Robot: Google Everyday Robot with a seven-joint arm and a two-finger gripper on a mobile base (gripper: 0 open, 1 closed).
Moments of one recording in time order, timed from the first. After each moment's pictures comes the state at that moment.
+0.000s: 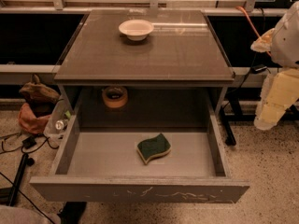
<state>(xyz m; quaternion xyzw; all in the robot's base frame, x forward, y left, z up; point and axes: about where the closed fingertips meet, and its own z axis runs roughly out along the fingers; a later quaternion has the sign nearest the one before) 0.438 -0.217 0.976 -0.60 0.78 -0.03 0.16</state>
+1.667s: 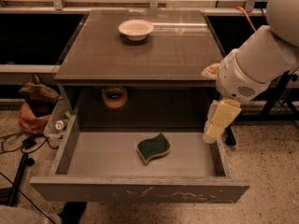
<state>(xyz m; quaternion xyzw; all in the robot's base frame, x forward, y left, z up) 0.476 -0.144 0.885 -0.64 0.74 0.05 0.22</state>
